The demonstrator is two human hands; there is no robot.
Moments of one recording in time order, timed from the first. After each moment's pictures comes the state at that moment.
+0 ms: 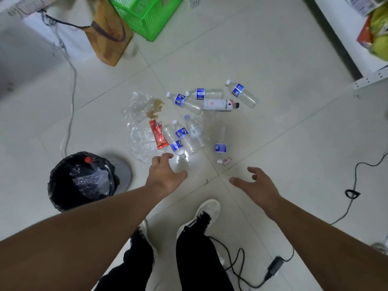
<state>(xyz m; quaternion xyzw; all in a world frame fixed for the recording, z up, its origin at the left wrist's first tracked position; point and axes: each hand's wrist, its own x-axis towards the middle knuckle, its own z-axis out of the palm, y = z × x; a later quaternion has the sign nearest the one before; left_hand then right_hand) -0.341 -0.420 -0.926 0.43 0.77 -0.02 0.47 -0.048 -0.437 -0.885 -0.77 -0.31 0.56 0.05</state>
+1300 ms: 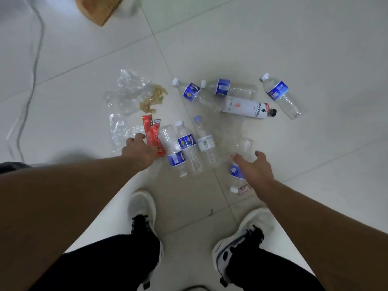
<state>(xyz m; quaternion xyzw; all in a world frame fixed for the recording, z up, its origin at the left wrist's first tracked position) -0.438 -0.282 -1.211 0.33 0.85 -0.07 0.40 -0.106 -0.268 -1.166 -0.81 -0.31 0.49 -0.01</state>
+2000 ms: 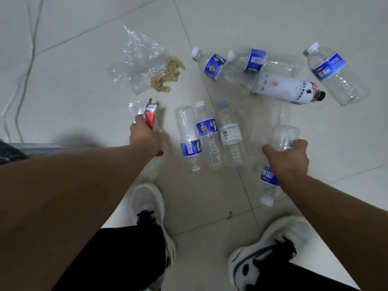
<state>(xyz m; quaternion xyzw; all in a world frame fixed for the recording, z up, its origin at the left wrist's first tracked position) -0.461 -0.301 -1.308 0.24 0.90 0.11 0.35 -0.100 -0.276 -1.274 -0.86 -0.33 0.38 0.05</state>
